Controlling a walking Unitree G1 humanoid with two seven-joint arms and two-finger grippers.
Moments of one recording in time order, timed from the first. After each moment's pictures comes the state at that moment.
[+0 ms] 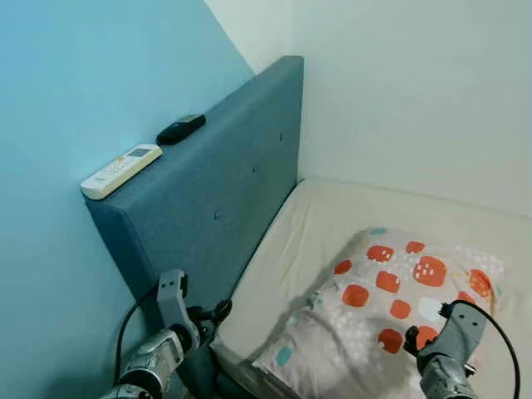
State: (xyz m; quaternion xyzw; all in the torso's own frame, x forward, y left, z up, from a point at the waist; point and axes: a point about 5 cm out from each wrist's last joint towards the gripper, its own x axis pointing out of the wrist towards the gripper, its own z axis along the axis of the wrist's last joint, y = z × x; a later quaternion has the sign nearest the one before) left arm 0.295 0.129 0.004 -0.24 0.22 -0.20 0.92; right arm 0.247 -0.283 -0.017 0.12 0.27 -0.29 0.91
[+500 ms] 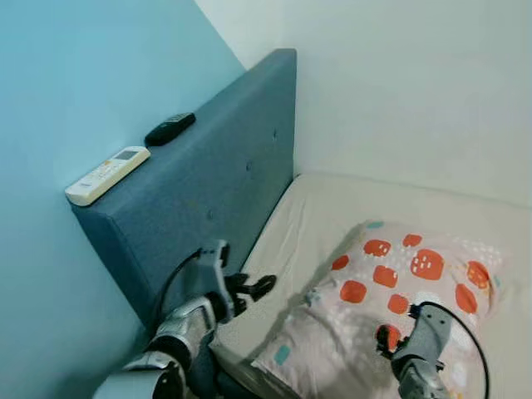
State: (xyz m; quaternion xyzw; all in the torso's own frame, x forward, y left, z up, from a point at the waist) left arm 0.322 0.065 0.052 -0.21 0.17 -0.39 0.88; right arm 0.248 -0.244 -0.030 0.10 0.29 -0.20 0.93
